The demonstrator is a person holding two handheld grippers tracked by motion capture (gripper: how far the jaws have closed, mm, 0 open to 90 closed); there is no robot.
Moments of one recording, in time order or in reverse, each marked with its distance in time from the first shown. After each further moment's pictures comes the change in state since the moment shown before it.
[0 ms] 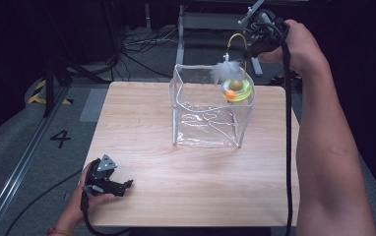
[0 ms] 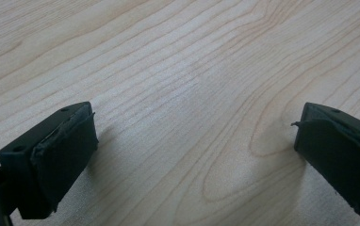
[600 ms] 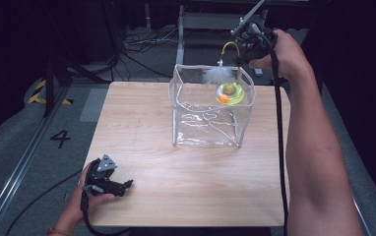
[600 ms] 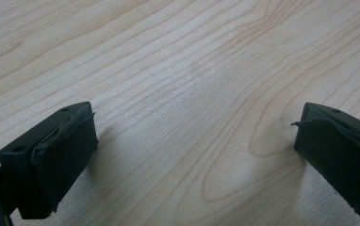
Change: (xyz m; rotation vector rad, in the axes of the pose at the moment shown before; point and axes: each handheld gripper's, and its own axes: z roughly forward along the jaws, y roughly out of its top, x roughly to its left) left arm 0.000 0.000 0.000 0.000 0.000 0.001; right arm -0.002 -0.005 0.038 0.006 0.035 0.012
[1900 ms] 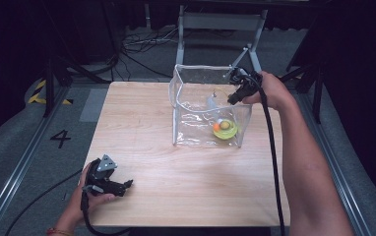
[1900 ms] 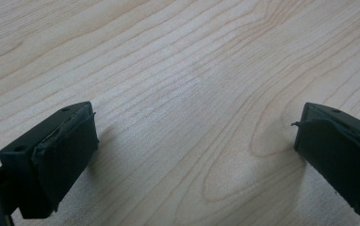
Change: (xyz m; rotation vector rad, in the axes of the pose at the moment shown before) left arm 0.000 0.000 0.000 0.000 0.001 -0.002; right arm 0.028 -0.054 0.092 0.137 0.182 -0.027
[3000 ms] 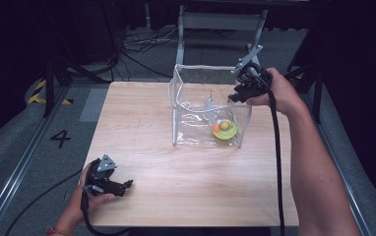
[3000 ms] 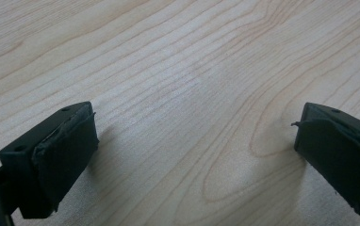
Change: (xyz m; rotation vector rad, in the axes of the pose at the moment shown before) left arm 0.000 0.000 0.000 0.000 0.002 0.002; right arm 0.018 -0.013 -0.034 -0.170 -0.140 0.023
